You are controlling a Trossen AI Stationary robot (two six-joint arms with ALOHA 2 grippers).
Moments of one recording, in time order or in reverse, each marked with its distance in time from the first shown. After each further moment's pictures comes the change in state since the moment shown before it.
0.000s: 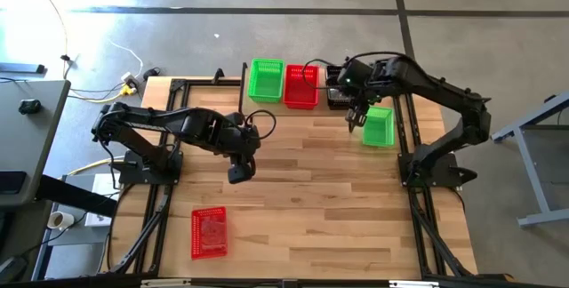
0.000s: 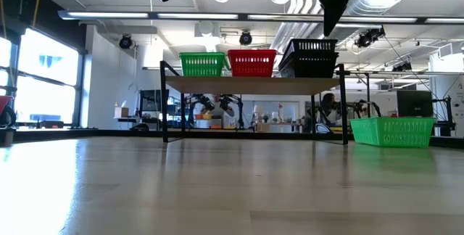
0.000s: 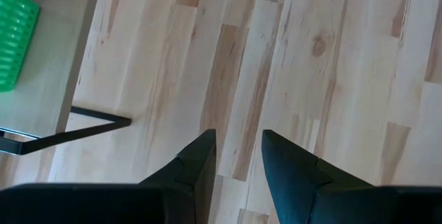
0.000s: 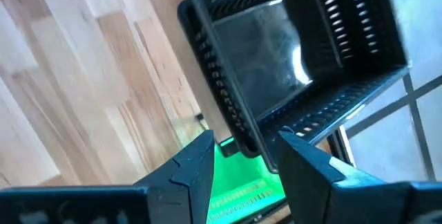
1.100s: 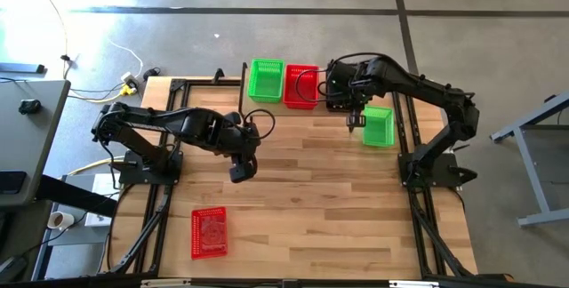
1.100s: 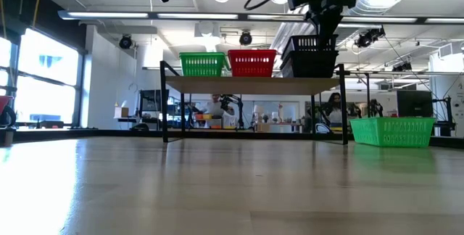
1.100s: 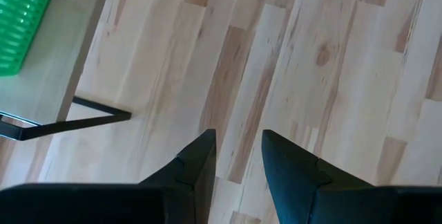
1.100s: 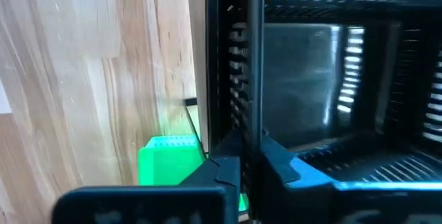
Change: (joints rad) left arm 0.000 0.000 0.000 0.000 -0.019 -0.080; right arm -0.022 0.108 -0.002 0.007 -0.024 -0.353
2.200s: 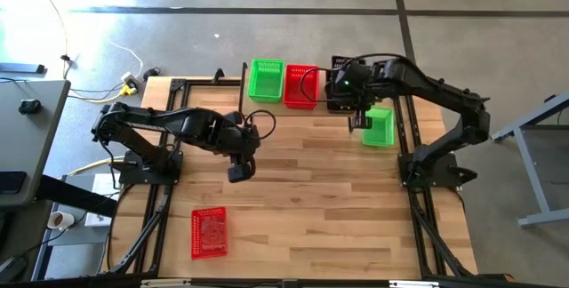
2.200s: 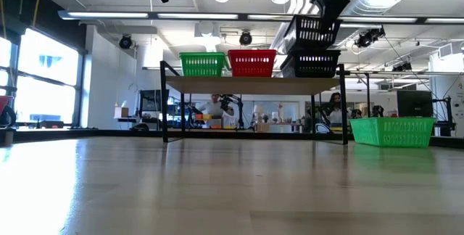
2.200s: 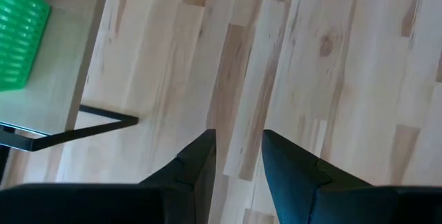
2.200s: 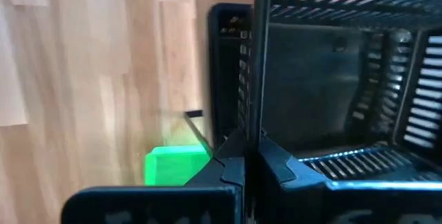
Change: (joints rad) left arm 0.001 0.000 0.000 -0.007 -0.005 0.076; right arm 0.051 -0.105 0.000 0.015 0.000 0.015
